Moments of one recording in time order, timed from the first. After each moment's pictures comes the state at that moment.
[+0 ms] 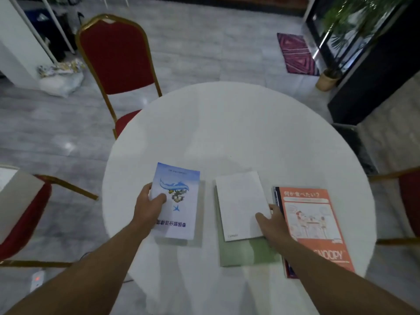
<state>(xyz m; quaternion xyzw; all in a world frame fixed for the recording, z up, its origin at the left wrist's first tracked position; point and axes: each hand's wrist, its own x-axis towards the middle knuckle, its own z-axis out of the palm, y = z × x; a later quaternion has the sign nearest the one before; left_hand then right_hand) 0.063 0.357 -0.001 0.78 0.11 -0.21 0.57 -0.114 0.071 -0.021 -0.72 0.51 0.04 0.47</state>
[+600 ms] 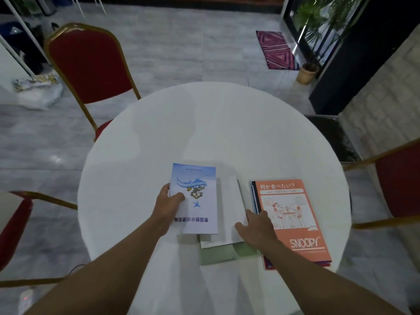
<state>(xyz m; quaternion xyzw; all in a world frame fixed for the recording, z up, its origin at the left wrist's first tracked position) 0.019 0.250 0.018 0.75 0.09 -0.31 0.58 -0.148 0.055 -0.013 -0.84 0.42 0.21 0.29</state>
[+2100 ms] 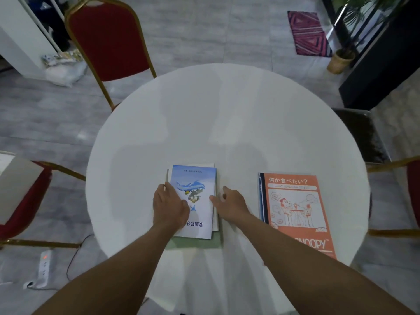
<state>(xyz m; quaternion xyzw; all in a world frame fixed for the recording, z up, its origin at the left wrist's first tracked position) -0.026 0.252 -0.017 0.97 -0.07 -0.18 0.15 -0.081 0.080 -0.029 -0.83 0.31 0.19 0.43</state>
